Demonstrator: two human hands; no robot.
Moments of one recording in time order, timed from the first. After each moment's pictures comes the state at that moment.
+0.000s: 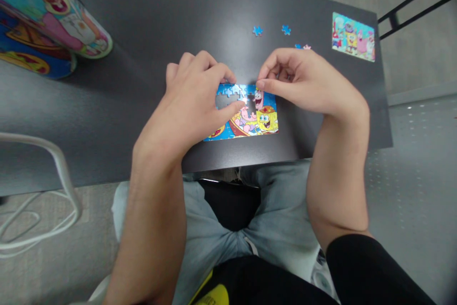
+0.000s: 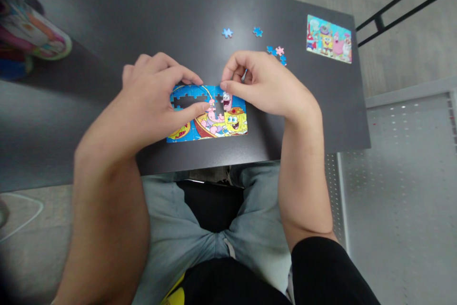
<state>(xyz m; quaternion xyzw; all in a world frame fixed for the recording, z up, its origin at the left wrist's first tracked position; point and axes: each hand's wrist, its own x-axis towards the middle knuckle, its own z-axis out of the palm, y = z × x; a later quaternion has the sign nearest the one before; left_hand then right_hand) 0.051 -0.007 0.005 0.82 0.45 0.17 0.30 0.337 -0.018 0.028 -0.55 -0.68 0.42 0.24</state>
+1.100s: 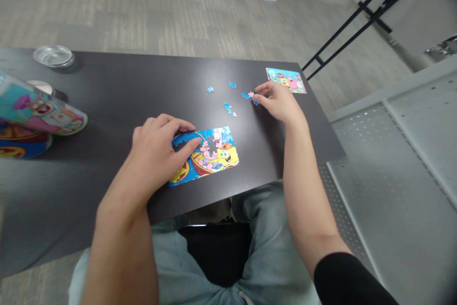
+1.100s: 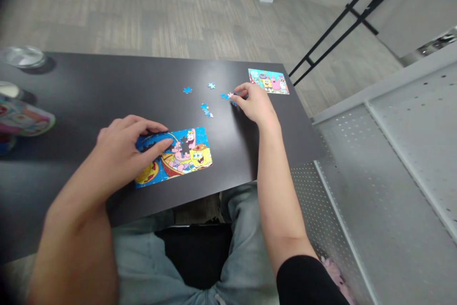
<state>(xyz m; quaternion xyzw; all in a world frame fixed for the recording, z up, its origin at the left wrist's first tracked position) 0.051 0.003 0.002 0.83 0.49 0.14 0.25 0.434 0.015 -0.017 -0.74 -0.57 0.19 0.30</state>
